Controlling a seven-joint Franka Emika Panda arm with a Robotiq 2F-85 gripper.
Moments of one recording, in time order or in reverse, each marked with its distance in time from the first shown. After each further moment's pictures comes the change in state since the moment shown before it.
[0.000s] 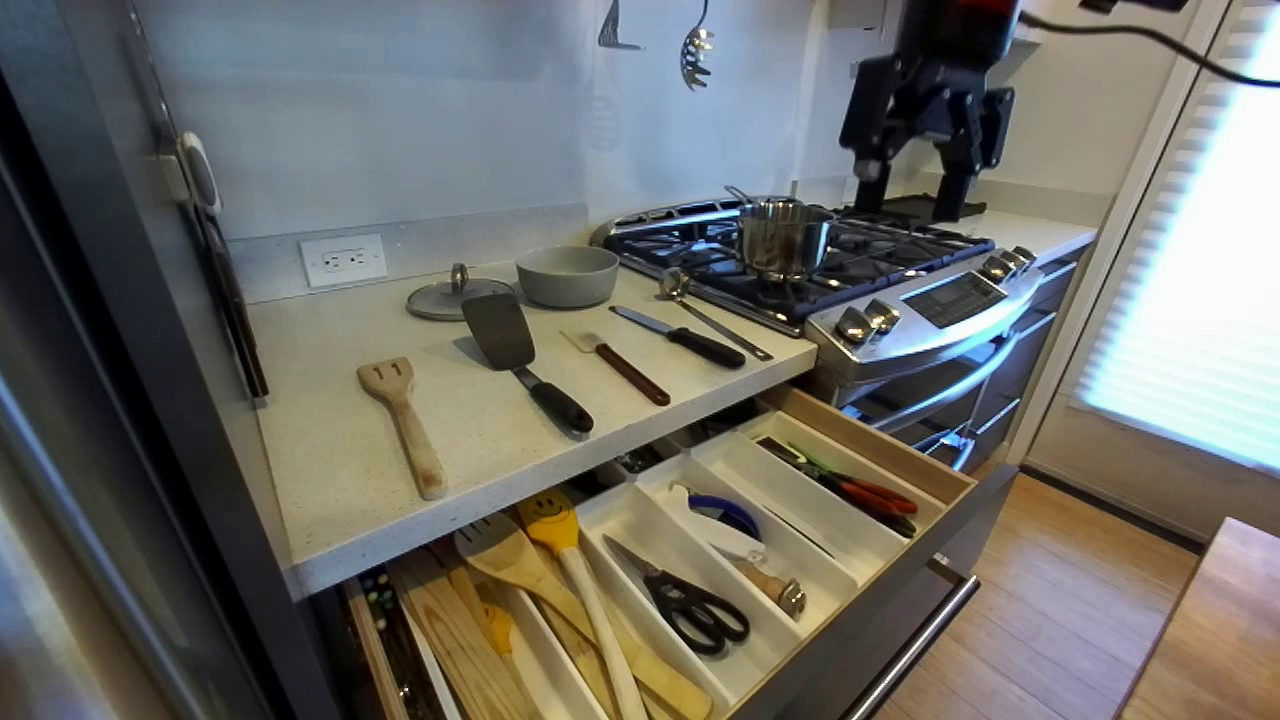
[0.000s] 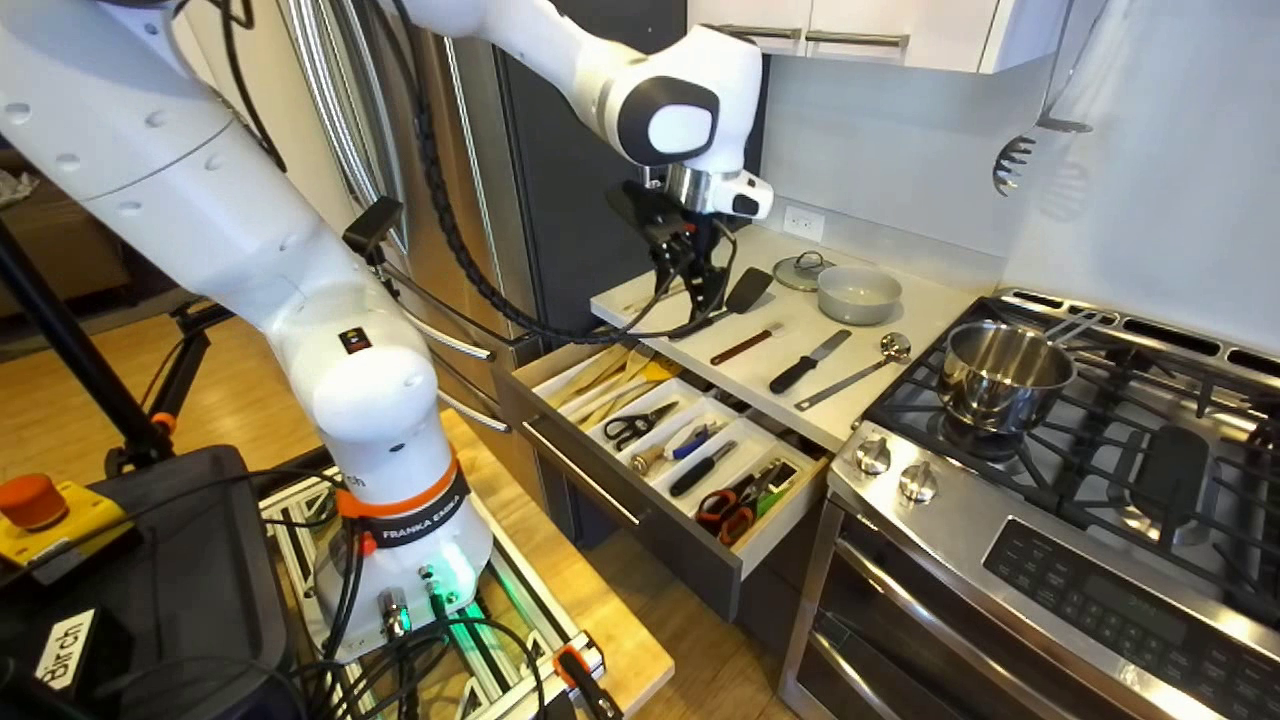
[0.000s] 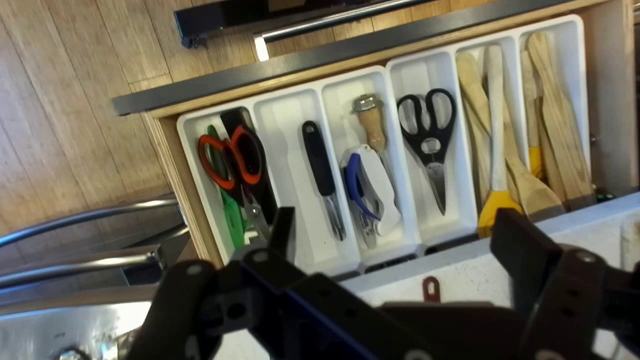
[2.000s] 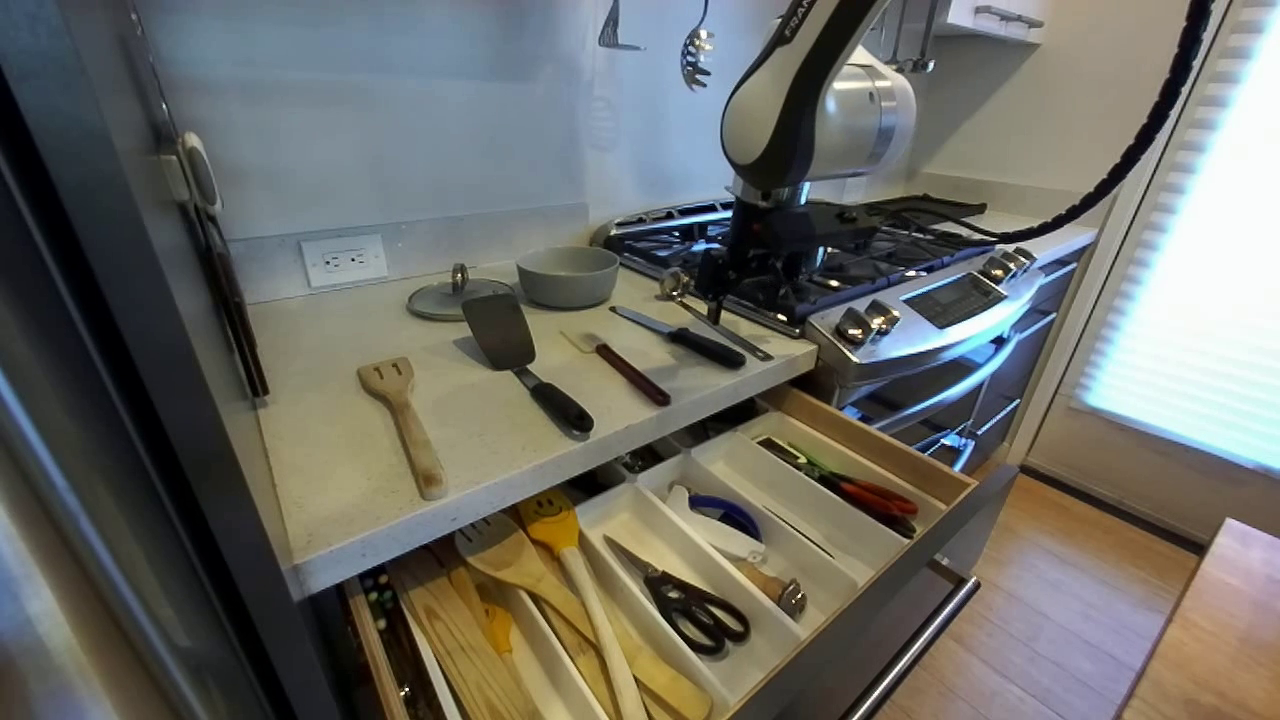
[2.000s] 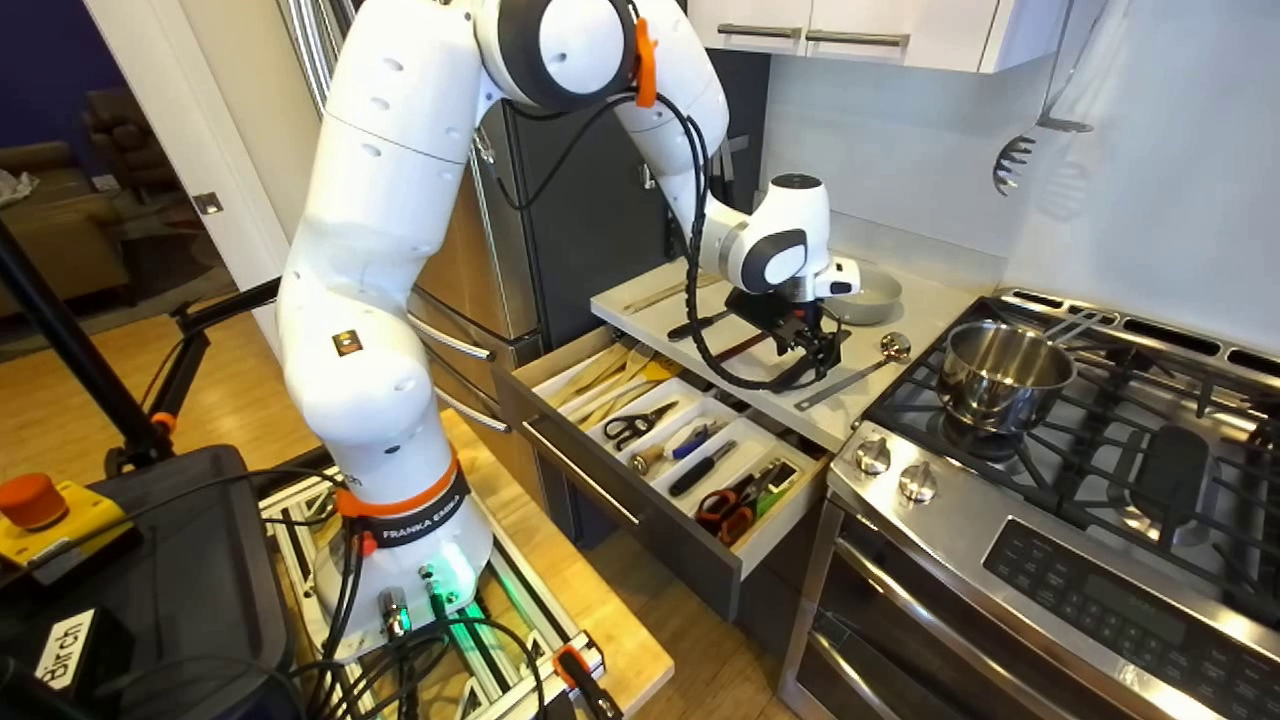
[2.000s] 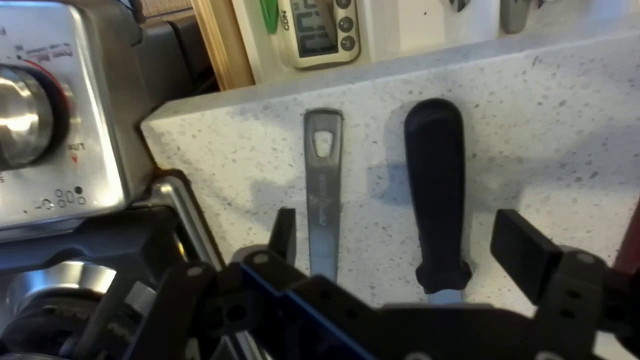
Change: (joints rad) arm -0.063 0.833 0.062 0.477 -0.134 0.649 0.027
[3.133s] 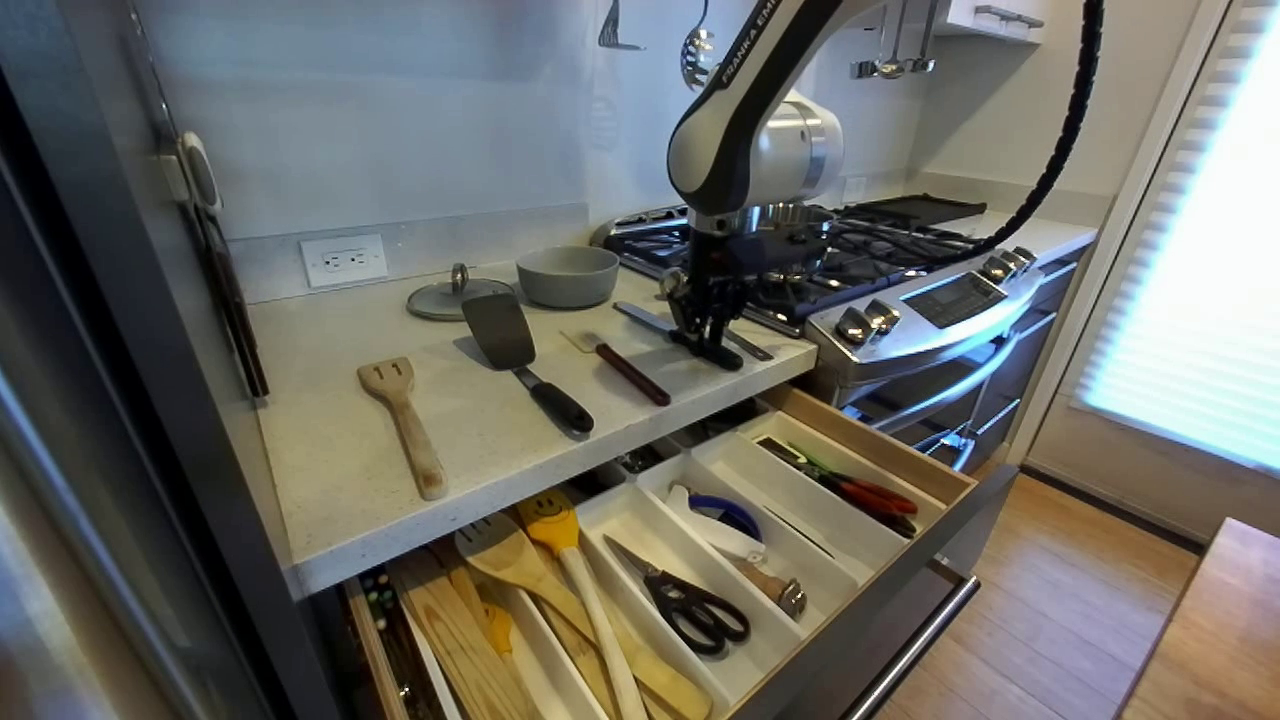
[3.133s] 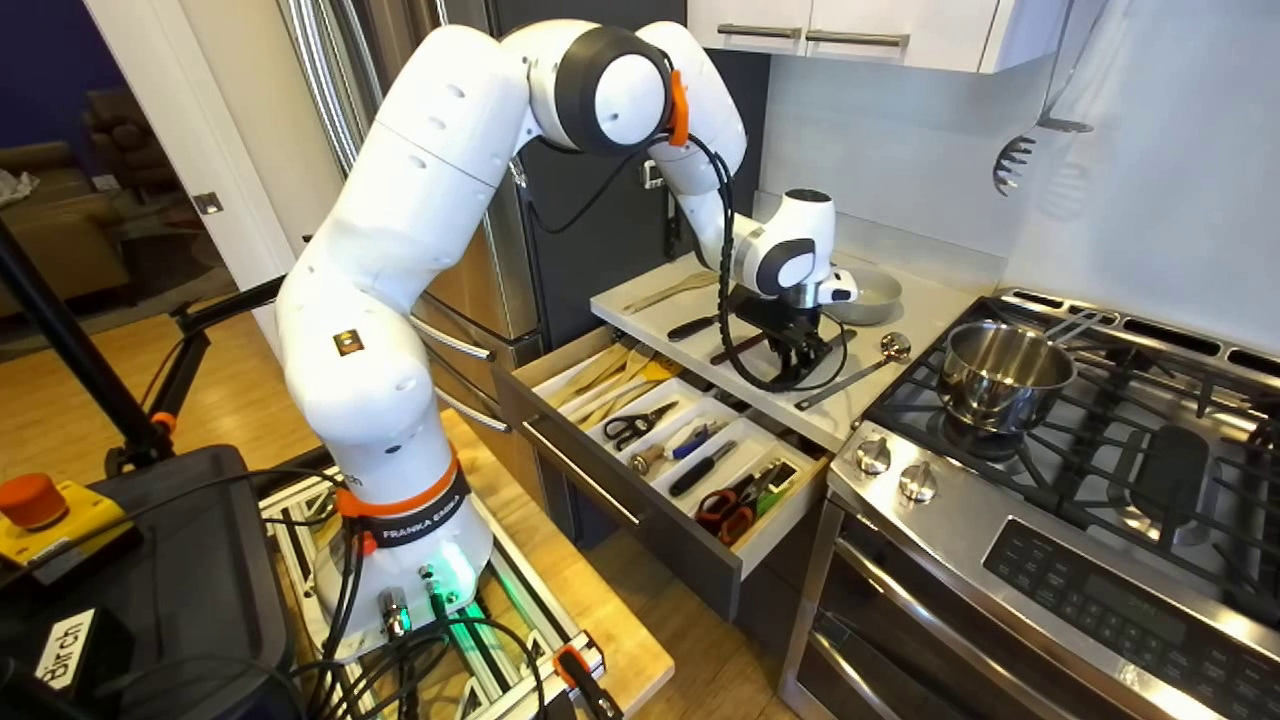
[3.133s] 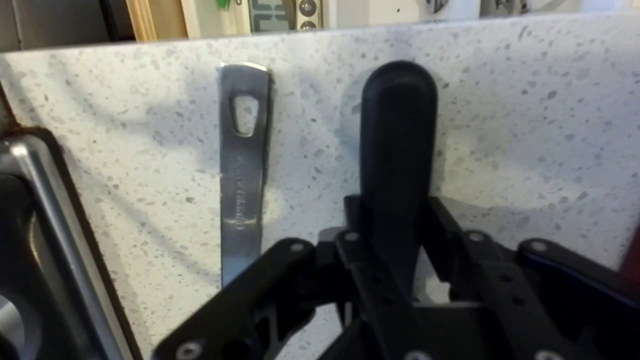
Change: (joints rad) arm 0.008 0.174 0.042 0.219 0.001 -0.146 -0.083
